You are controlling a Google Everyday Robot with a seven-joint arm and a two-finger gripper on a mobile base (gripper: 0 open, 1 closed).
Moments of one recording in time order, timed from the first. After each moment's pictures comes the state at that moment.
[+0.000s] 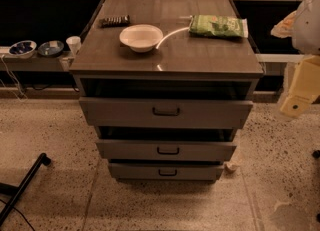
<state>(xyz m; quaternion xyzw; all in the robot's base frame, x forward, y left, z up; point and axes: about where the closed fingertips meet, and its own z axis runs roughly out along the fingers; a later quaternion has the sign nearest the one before) 0.438 -0.216 0.979 -0.60 0.78 -0.04 0.16</state>
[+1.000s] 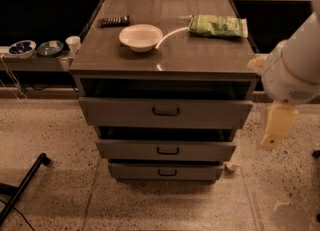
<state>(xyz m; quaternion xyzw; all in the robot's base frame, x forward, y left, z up) 0.446 -0.208 0.896 -0.66 0.74 -0.07 0.15</state>
